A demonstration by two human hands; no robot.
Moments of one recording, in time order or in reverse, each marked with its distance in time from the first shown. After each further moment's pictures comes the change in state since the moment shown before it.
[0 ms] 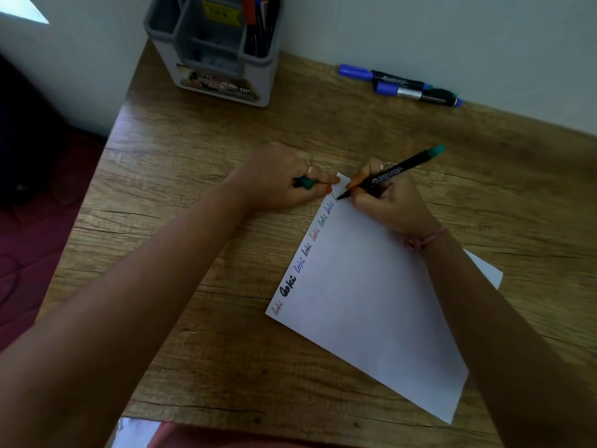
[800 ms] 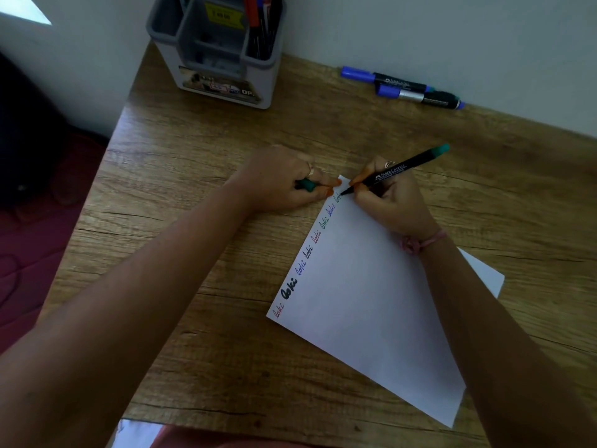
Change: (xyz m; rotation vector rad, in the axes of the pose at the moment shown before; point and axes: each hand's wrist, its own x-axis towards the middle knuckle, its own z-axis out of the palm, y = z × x) left_hand 0.000 0.003 -0.003 0.020 -0.037 -0.036; right_hand 0.002 0.002 0.001 0.023 0.053 -0.001
